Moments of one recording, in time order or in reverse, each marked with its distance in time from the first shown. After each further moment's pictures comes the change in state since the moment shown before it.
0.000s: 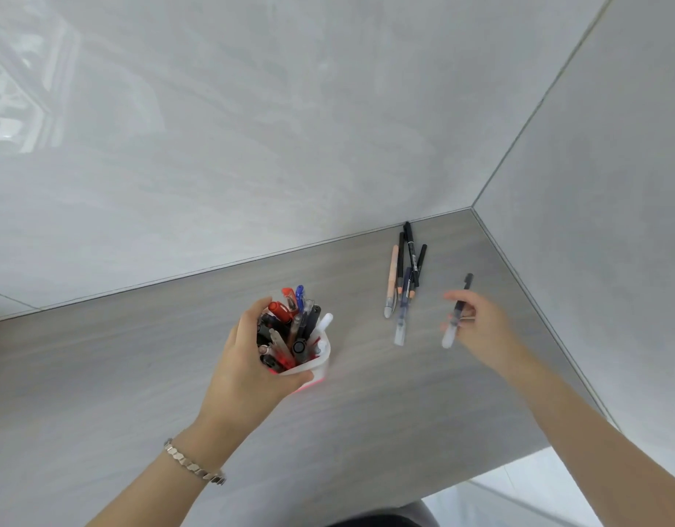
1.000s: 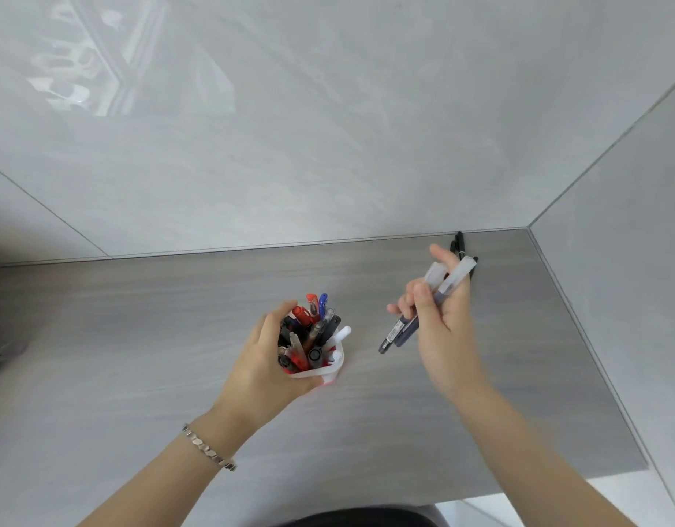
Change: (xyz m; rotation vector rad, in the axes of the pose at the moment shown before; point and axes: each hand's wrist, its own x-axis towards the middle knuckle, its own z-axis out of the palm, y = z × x) left_hand -0.026 -0.042 -0.025 0.045 0.041 -0.037; right_hand -0.053 -0.115 0.084 0.664 -0.053 -0.398
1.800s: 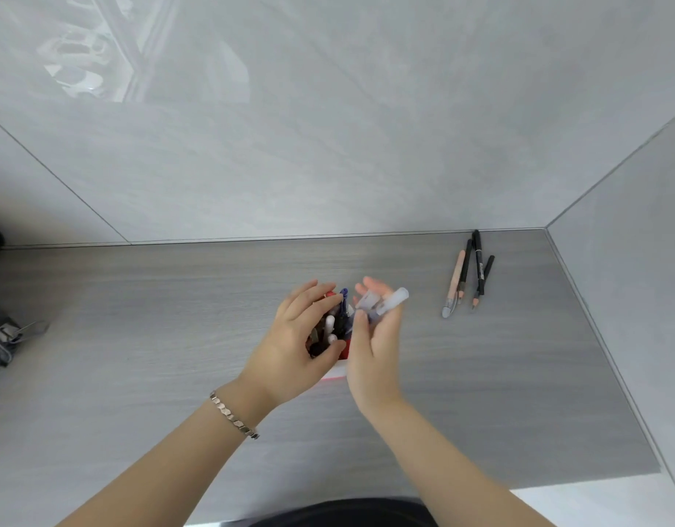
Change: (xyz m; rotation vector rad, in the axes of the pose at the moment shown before) left_hand 0.017 -0.007 -0.003 0.174 -0.011 0.337; right_hand -0.034 0.029 0.088 0.028 0.080 0.073
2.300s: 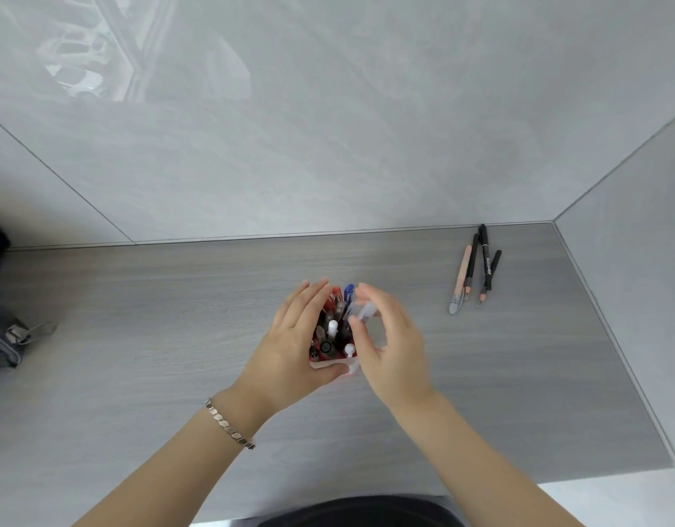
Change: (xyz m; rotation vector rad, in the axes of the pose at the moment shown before) left_hand -0.008 -0.007 -0.006 0.118 -0.096 -0.030; right_hand 0.007 0.010 -0.026 -0.586 -0.105 -0.354
